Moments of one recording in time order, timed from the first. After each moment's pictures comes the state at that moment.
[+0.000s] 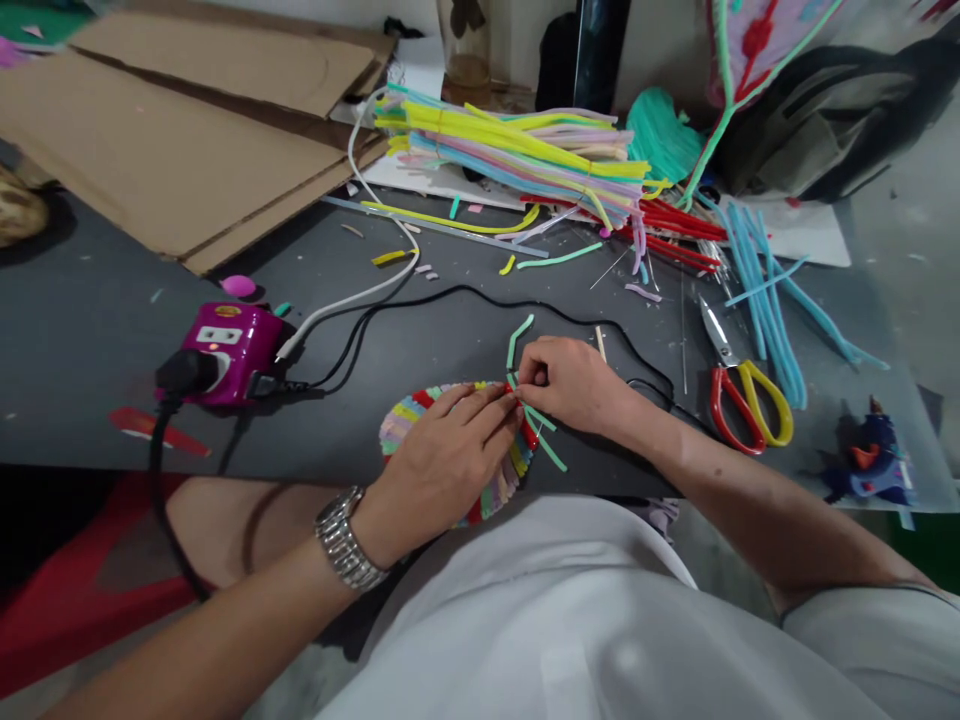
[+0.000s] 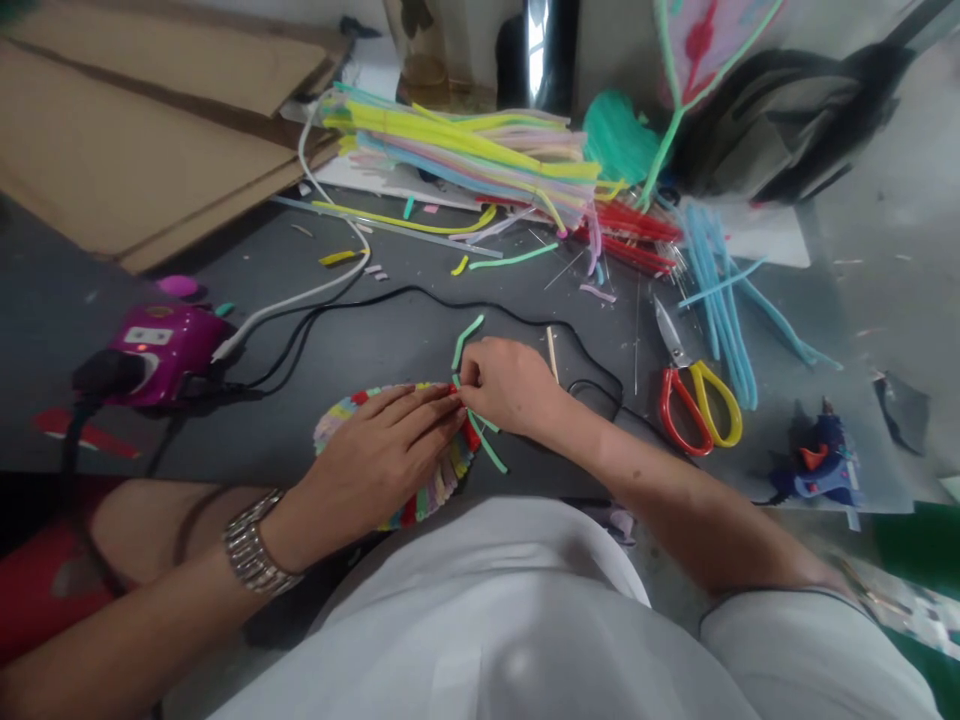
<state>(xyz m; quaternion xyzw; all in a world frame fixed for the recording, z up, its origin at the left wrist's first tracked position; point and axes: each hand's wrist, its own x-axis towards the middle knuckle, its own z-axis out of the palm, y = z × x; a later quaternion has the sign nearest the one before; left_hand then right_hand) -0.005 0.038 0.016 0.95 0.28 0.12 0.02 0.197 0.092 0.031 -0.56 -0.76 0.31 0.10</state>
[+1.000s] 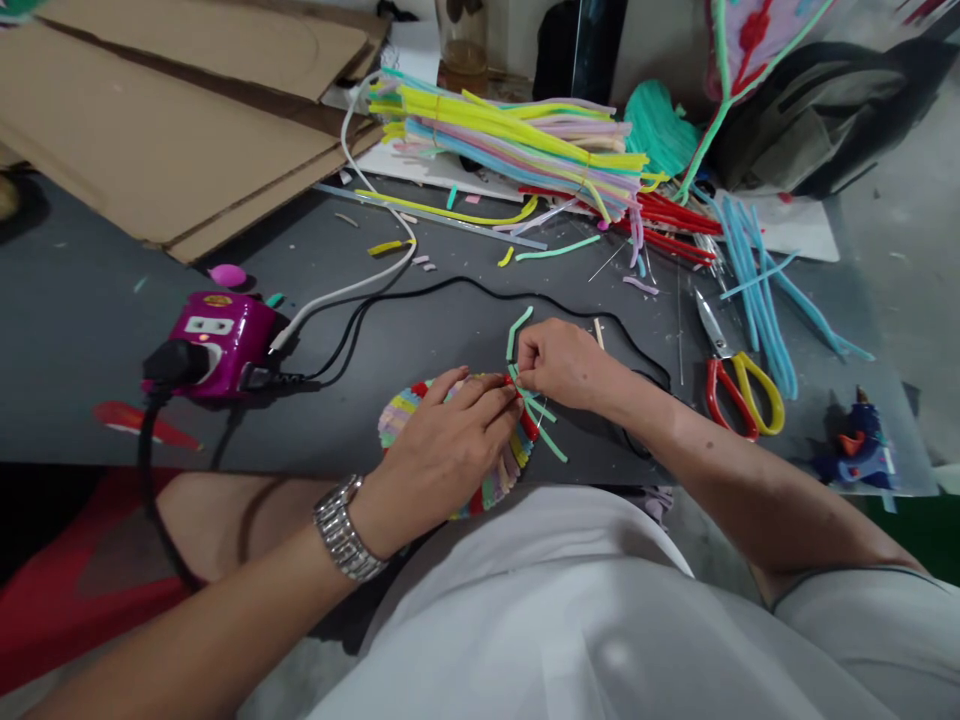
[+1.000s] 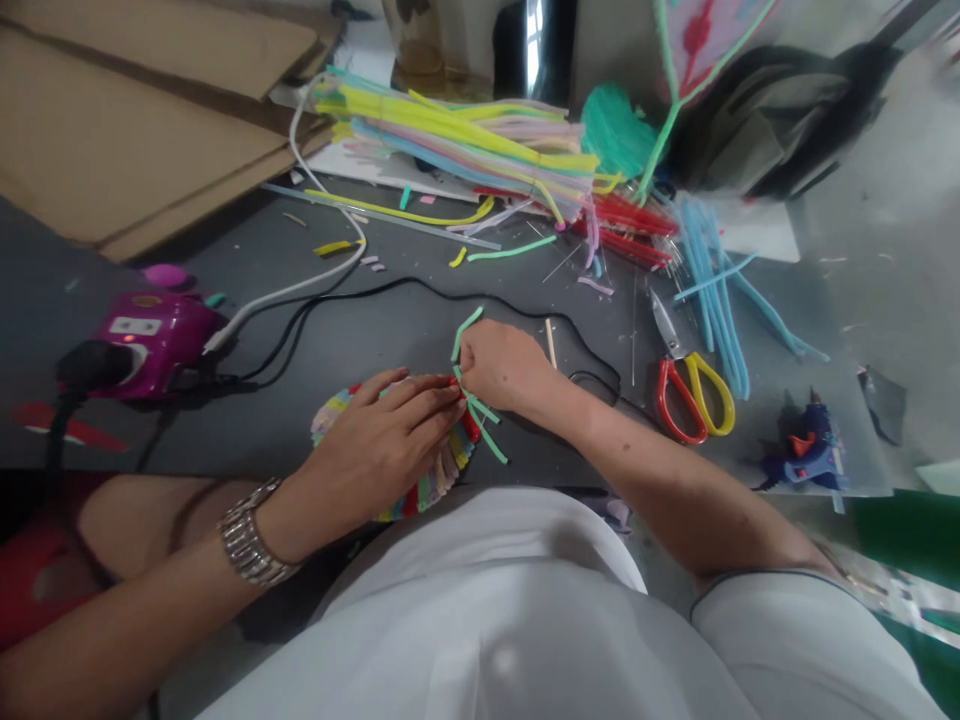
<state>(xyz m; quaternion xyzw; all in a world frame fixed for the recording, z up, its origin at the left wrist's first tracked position) -0.007 0.040 0.011 0.94 0.31 0.10 0.07 0.185 0.105 0.044 -0.61 -0.73 0.33 0.00</state>
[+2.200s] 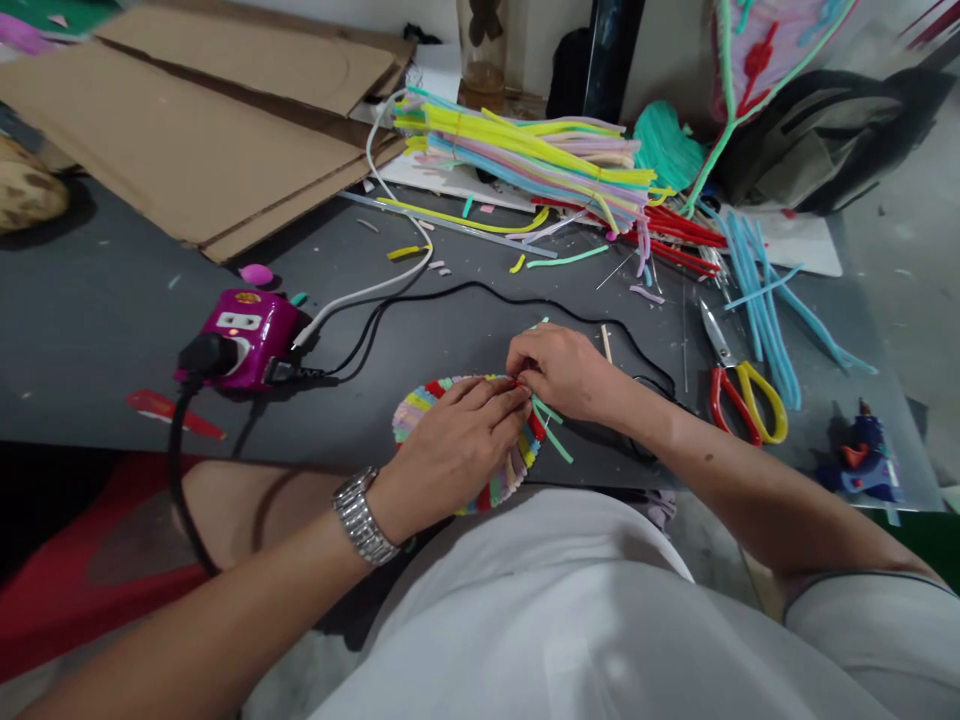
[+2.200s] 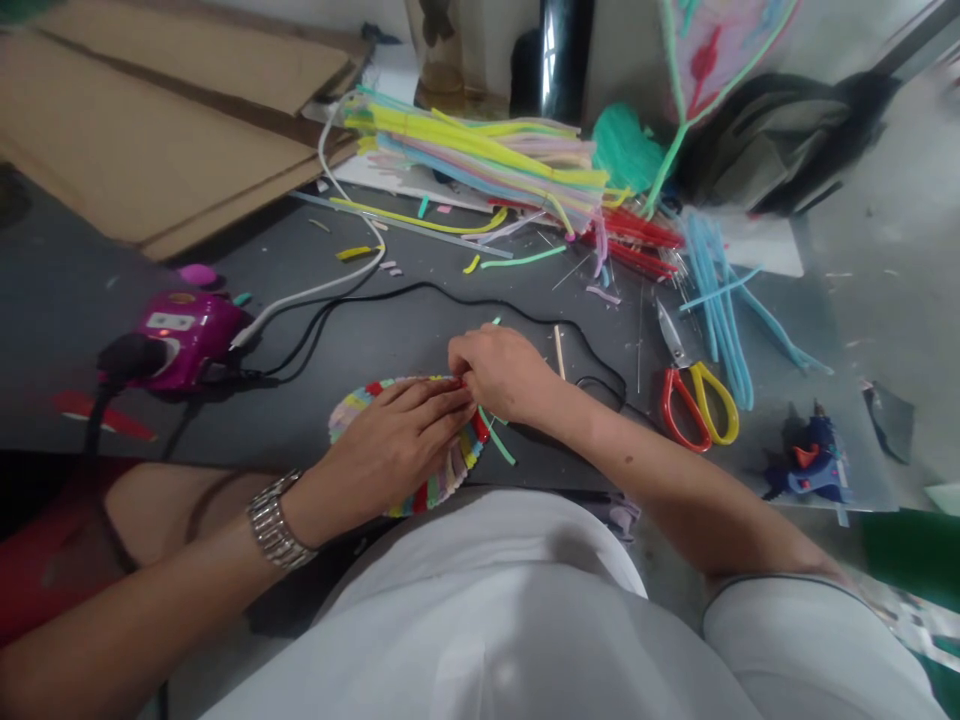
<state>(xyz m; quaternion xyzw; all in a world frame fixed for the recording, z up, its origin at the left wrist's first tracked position) -0.010 0.038 0.008 0.95 0.28 0.13 0.07 0.188 0.103 0.032 -0.47 -0.84 0.28 0.08</state>
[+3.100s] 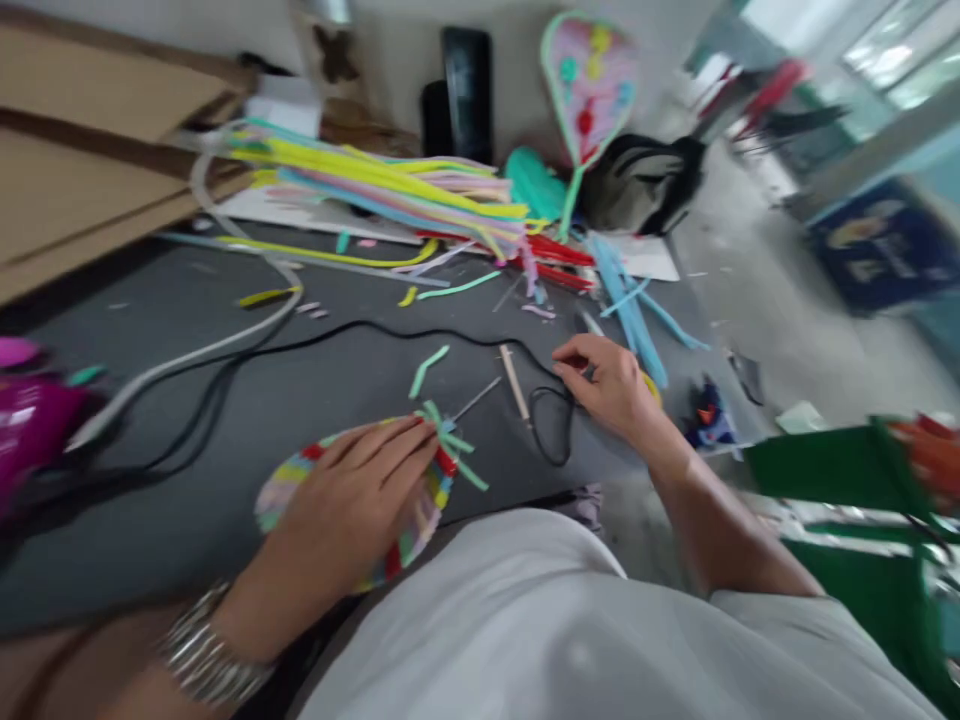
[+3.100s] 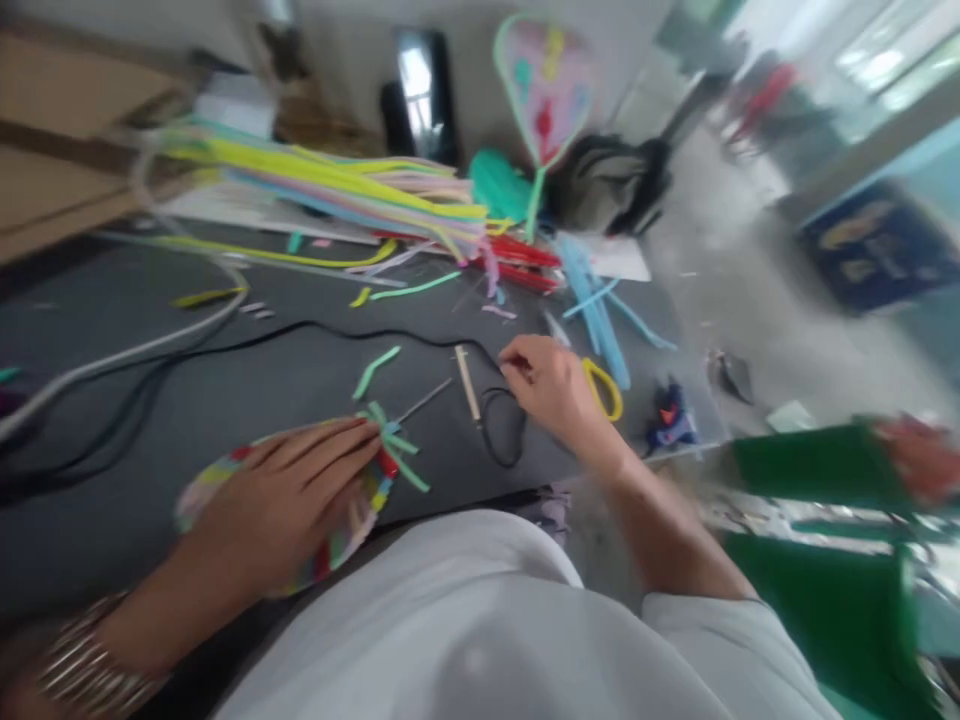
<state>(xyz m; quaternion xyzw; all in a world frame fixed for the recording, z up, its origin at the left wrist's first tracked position) -0.013 0.041 -0.006 0.94 0.26 0.19 0.06 0.314 0.048 0.057 -0.66 -0.70 0.15 0.23</state>
